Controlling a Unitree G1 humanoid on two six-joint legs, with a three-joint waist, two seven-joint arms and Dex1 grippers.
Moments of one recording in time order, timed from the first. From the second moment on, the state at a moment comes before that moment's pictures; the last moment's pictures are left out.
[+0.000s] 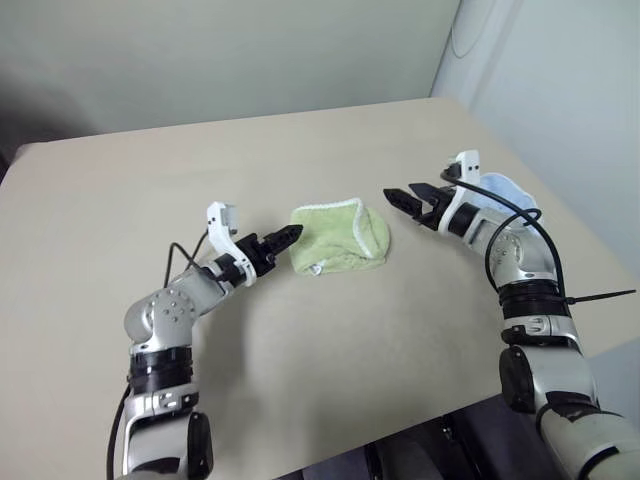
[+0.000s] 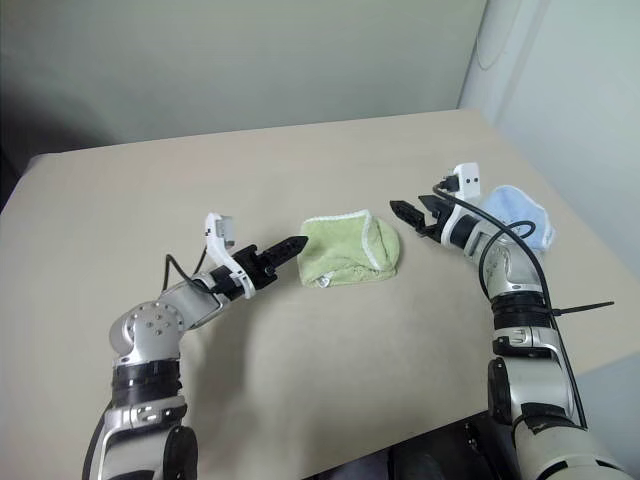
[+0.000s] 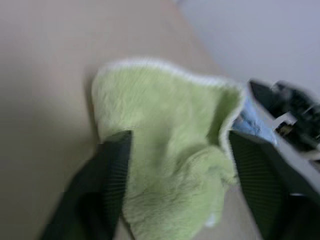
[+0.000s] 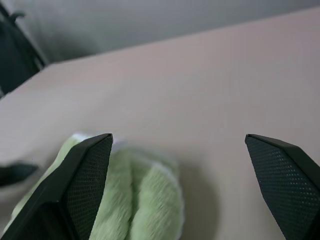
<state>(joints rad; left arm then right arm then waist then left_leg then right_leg) -0.57 0.34 0.29 0.19 -0.83 0.96 -0.41 -0.86 -0.34 -0.17 0.49 0.40 0.53 0.68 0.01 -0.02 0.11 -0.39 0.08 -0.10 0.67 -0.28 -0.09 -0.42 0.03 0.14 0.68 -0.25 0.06</state>
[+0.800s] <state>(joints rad) -0.74 0.23 0.25 0.47 -0.69 0.96 -0.50 -0.78 -0.31 -0.19 0.38 0.41 0.53 0.58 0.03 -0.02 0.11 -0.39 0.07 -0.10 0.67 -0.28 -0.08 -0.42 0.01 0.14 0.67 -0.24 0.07</state>
